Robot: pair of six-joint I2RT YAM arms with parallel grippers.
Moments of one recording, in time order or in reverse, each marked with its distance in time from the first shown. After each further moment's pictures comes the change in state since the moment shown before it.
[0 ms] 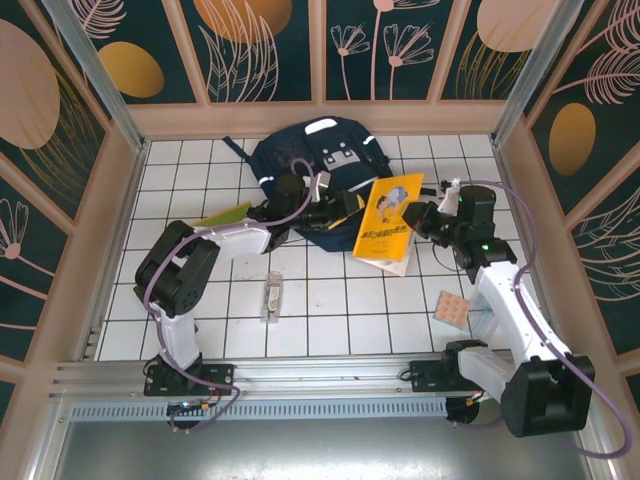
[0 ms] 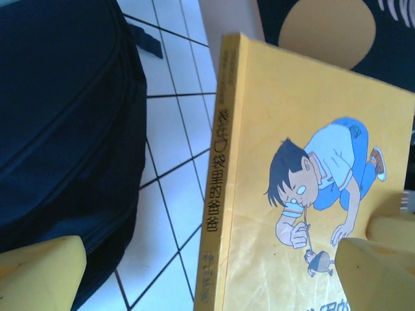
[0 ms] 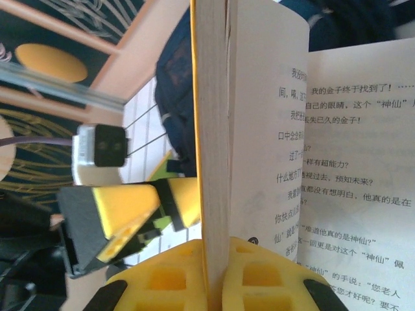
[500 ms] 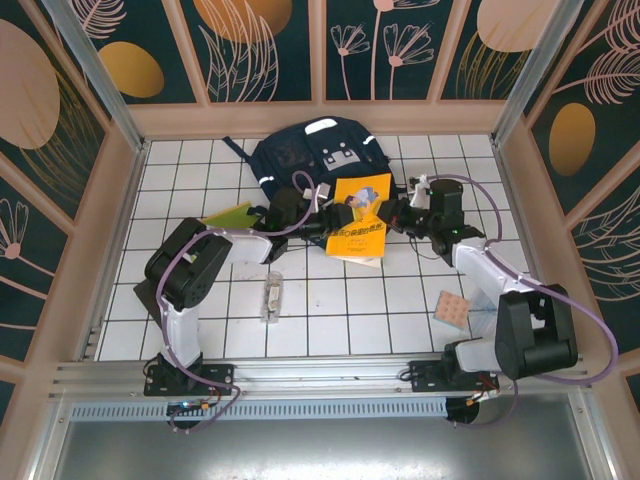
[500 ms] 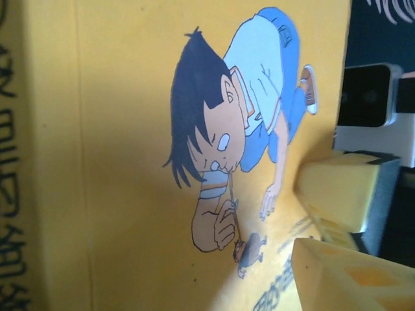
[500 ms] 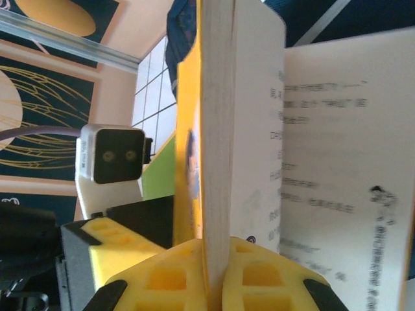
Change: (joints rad) left arm 0.002 0.056 -0.094 0.232 0.093 -0.121; right arm 0.085 0.283 -0.009 0.269 -0.076 0.018
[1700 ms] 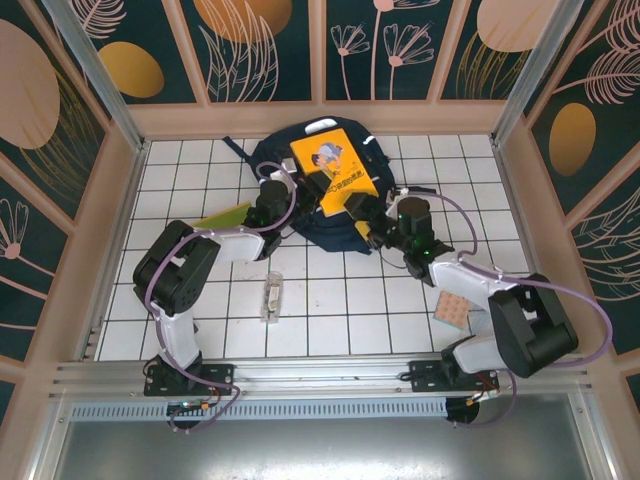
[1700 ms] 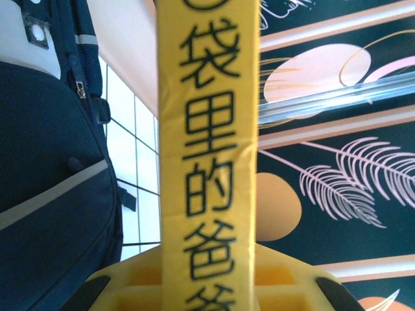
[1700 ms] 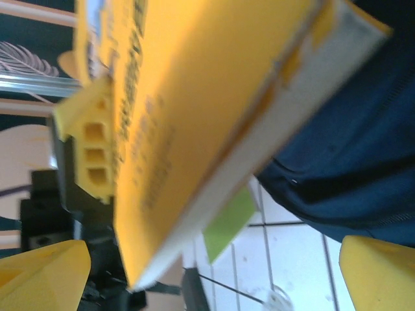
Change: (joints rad) left arm 0.033 -0.069 -0.020 0.170 -0.523 -0.187; right arm 0.261 0.042 -0.131 0.425 0.291 0.483
